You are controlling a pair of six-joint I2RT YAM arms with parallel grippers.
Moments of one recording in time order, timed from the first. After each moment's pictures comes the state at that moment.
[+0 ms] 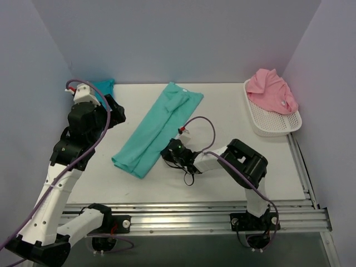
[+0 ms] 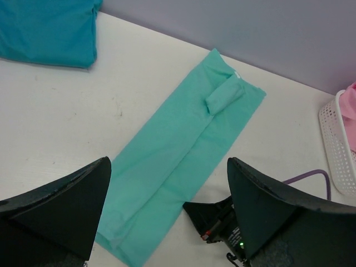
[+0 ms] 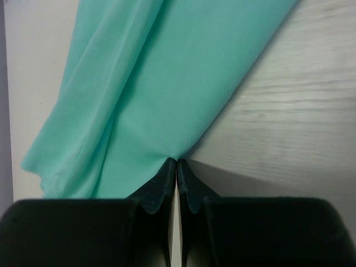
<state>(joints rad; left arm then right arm) -0.32 0.97 1.26 -0.57 -0.29 -0.49 0.92 2.01 0.97 0.47 0.26 1.04</state>
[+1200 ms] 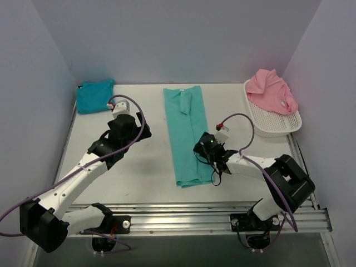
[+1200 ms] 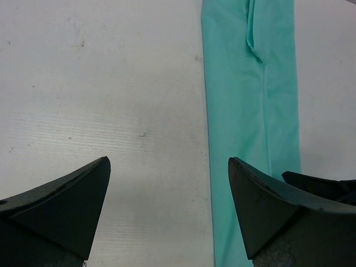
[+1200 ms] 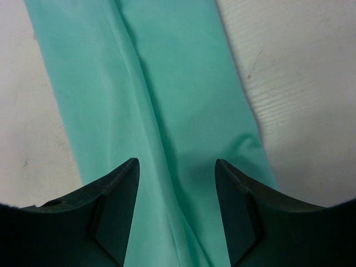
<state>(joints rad) -0.56 1.15 0.98 -0.38 -0.41 -0.63 0.65 1.50 0.62 0.16 0.41 0.96</state>
